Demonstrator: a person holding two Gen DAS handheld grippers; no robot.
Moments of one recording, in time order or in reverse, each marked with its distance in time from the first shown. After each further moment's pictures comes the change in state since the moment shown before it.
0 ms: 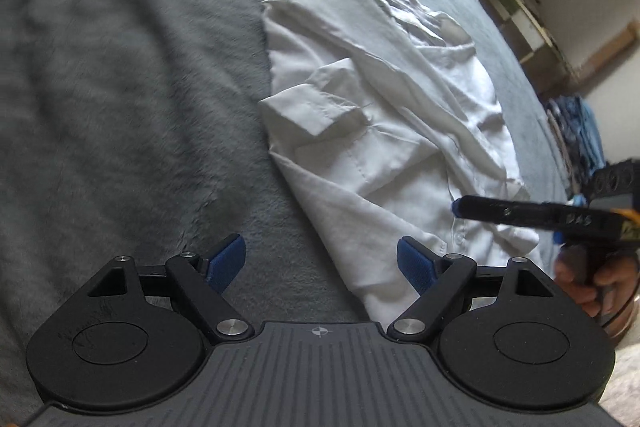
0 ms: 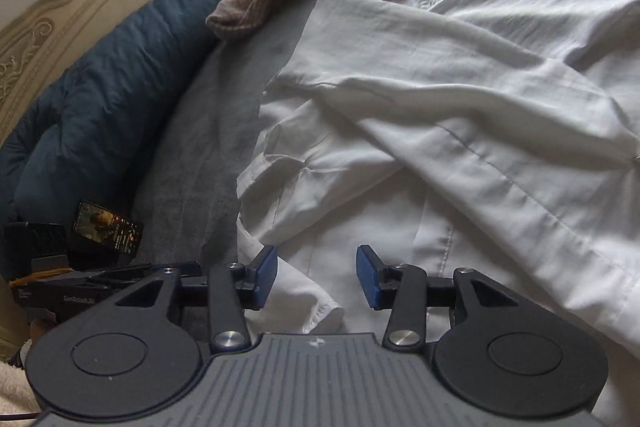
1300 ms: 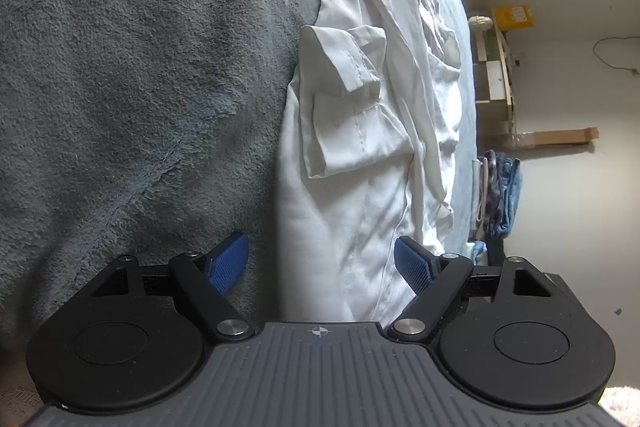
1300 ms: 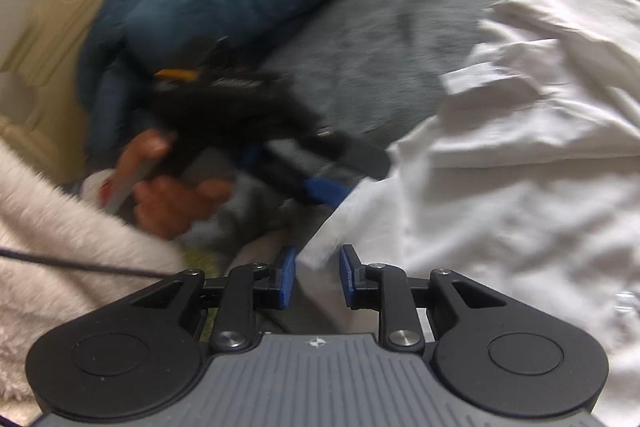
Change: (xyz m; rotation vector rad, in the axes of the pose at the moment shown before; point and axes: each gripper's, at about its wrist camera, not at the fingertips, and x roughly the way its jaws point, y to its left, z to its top) left arm 0.038 0.051 -0.010 -0.373 0.138 -0.313; right arm 0.025 0.092 -0.059 -0.453 0.216 0.282
